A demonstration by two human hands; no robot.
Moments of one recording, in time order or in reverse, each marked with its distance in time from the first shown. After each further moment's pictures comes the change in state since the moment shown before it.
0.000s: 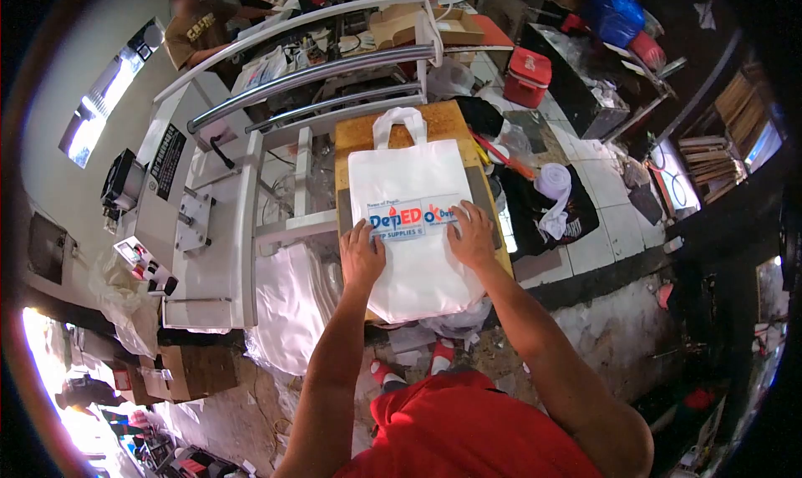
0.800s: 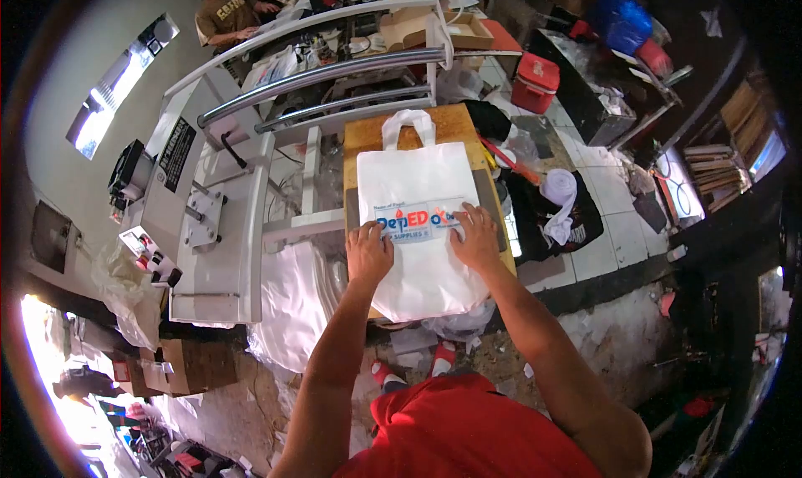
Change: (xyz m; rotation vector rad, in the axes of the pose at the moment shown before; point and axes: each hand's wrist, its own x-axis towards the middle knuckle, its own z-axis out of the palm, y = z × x) left_hand 0.005 0.016 -0.017 0.075 -0.078 -0.005; right_hand -0.001 -0.003 0.000 -0.092 -0.105 -0.030
